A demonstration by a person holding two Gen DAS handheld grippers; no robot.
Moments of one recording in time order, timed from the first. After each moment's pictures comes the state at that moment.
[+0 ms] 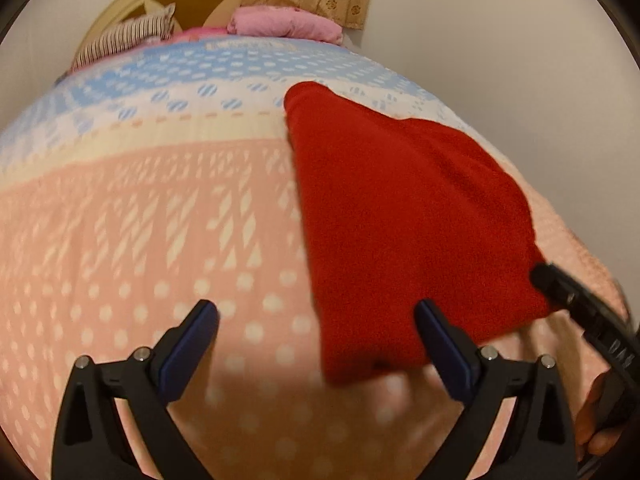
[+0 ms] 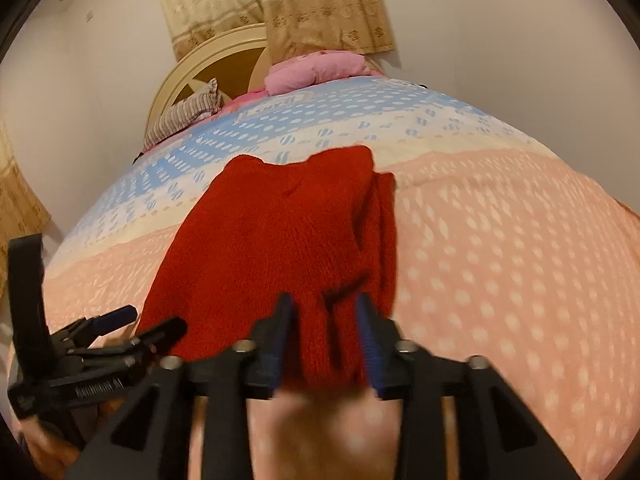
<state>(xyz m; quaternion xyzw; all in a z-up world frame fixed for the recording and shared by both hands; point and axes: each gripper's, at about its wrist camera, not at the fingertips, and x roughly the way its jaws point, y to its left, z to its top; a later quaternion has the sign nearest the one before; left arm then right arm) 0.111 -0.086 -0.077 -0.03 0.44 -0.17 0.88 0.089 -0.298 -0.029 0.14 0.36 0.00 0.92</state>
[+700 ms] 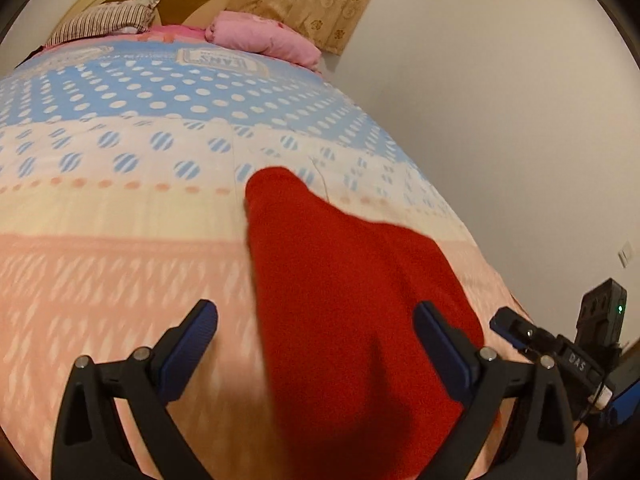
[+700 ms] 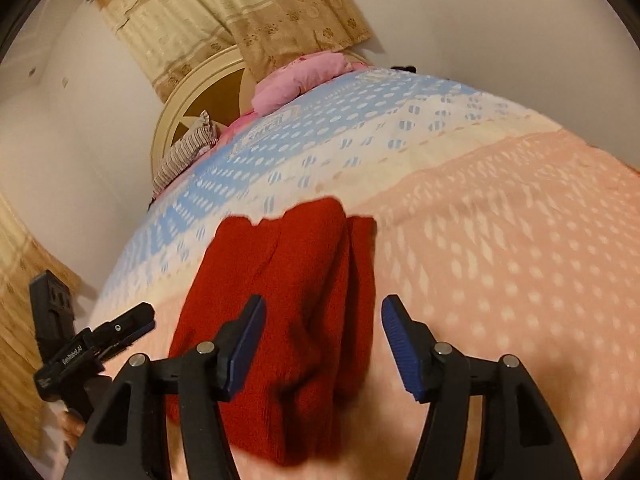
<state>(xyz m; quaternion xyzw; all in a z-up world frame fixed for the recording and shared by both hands) 0.211 -0.097 -0.038 -0.12 0.42 -0.24 0.87 0.149 -0.369 -0.010 0.26 0.35 0.03 0.90</state>
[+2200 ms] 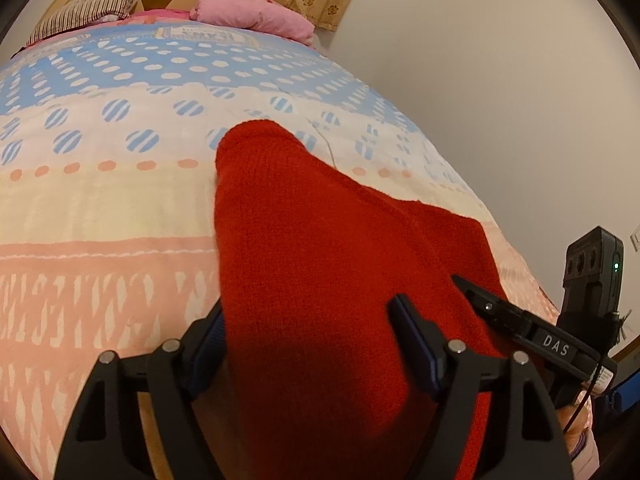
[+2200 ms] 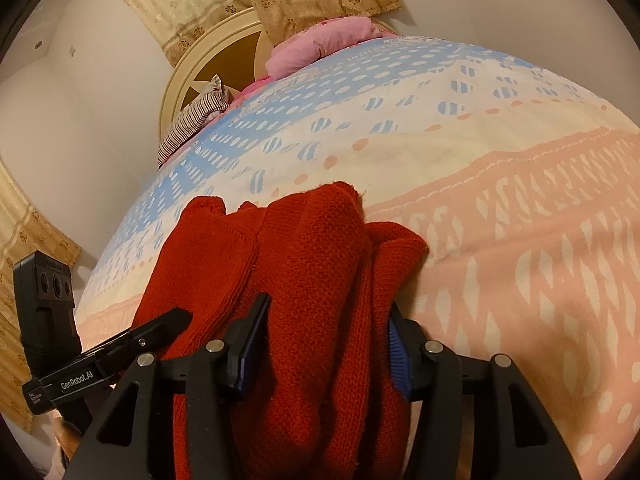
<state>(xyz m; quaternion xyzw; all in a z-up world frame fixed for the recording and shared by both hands) 0.245 -0.131 -0.088 -0.10 0.44 -0.26 0.85 0.244 -0.350 -0.072 0.23 0.39 0.08 0.89</state>
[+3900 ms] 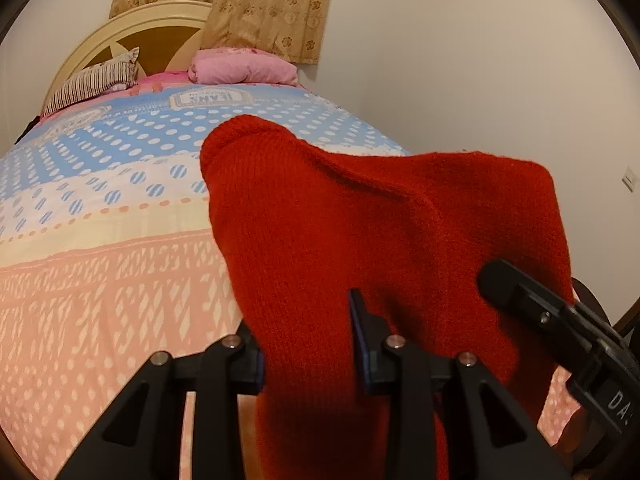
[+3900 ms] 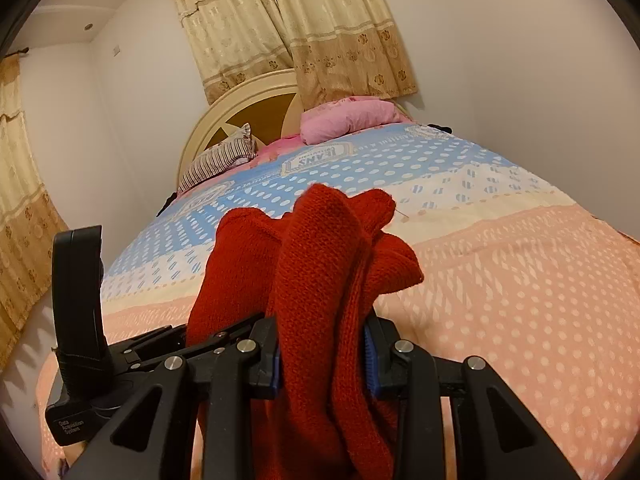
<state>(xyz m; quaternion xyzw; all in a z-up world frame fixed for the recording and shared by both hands) 0.109 -0.085 -0.001 -0.01 0.38 -0.25 0.89 0.065 -0.226 0.065 0.15 0.28 0.03 0.95</state>
